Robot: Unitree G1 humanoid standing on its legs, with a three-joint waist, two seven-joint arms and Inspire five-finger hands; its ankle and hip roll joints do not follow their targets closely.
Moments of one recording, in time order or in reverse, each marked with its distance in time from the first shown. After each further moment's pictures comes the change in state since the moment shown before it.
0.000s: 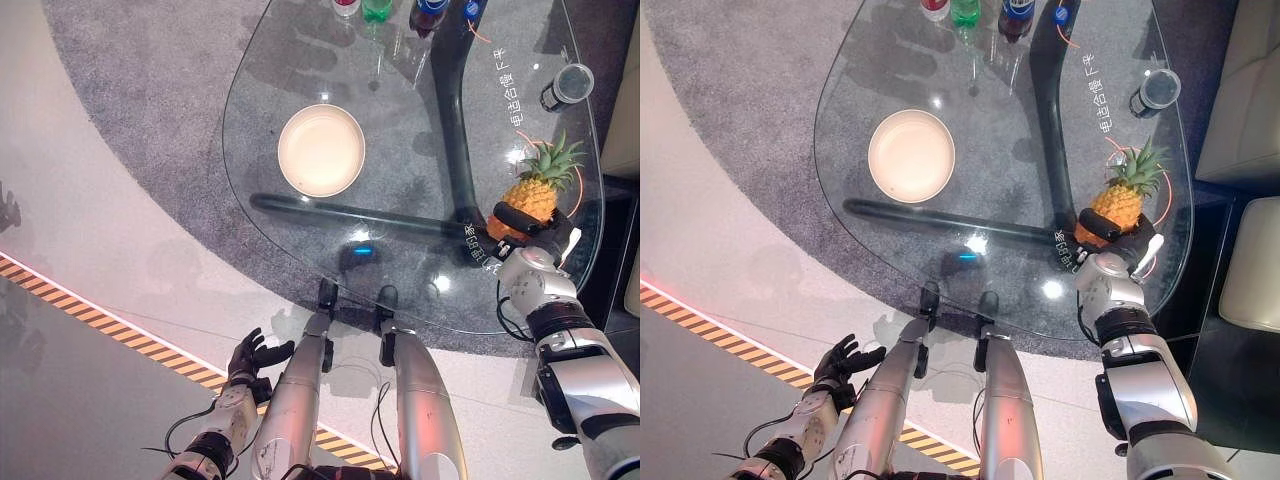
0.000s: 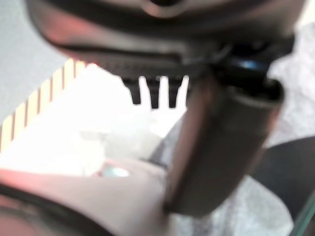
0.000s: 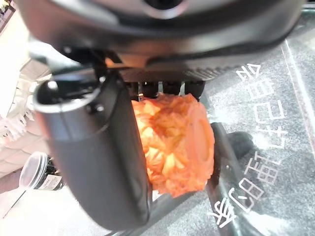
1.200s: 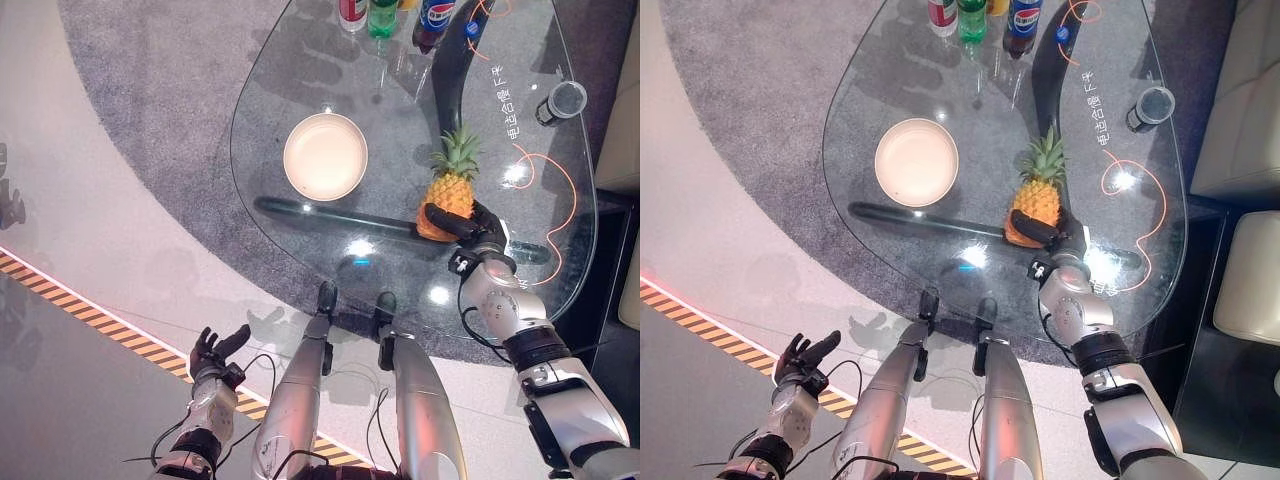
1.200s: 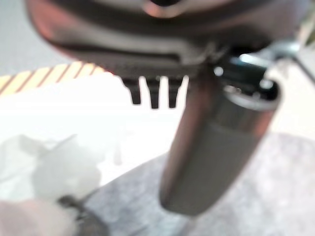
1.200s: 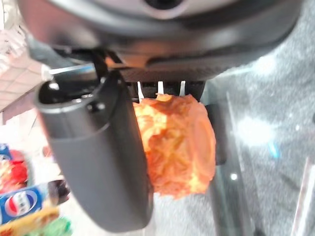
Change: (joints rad) left arm 0.010 0.011 0.261 -0.043 -0.198 -0.152 0.115; right arm 0.216 0.086 0.066 -0.480 0.016 0.039 0.180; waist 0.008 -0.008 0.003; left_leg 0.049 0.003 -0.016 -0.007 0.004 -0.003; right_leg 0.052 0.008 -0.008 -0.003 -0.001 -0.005
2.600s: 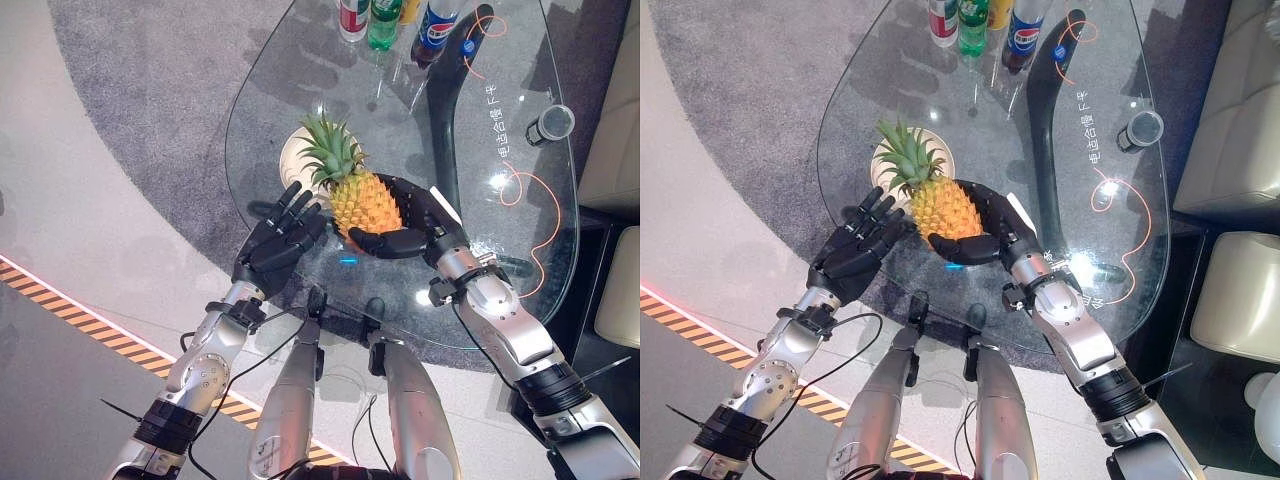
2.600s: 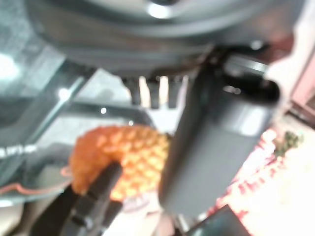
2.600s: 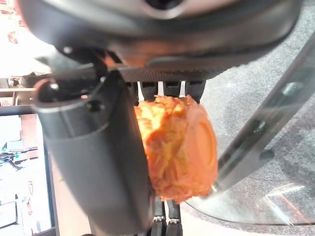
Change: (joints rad) left arm -0.018 0.211 -0.185 -0.875 -0.343 0.233 -0.460; right arm 0.165 -0.093 0.103 -0.407 -0.393 -0.074 0.473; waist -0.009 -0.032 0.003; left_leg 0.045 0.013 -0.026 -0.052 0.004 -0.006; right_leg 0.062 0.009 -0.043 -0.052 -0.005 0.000
